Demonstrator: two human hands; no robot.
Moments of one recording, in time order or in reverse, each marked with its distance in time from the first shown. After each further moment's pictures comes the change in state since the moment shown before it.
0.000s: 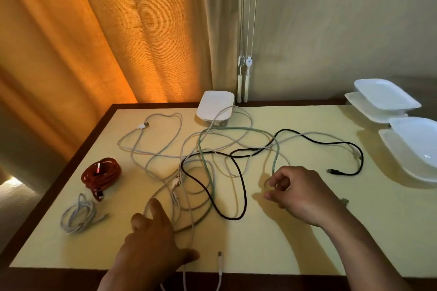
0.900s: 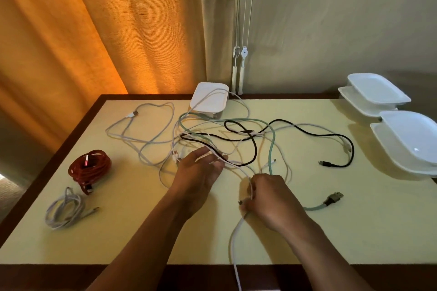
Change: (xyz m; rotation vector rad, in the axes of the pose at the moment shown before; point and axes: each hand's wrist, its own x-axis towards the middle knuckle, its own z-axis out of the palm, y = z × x) left_hand 0.073 0.088 0.009 -1.667 -0.177 0.403; right_hand 0.000 -0.013 0.050 -0.326 -0.012 -0.049
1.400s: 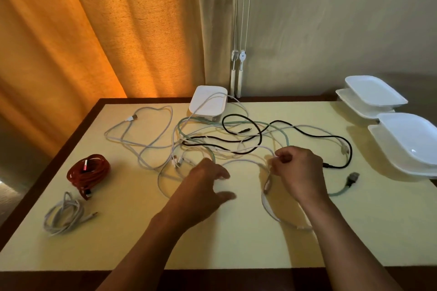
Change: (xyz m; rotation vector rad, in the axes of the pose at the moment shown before) left_hand -0.014 0.002 -0.015 1.375 -0.244 0.541; right_hand 0.038 0.041 -0.025 0.445 0.489 0.109
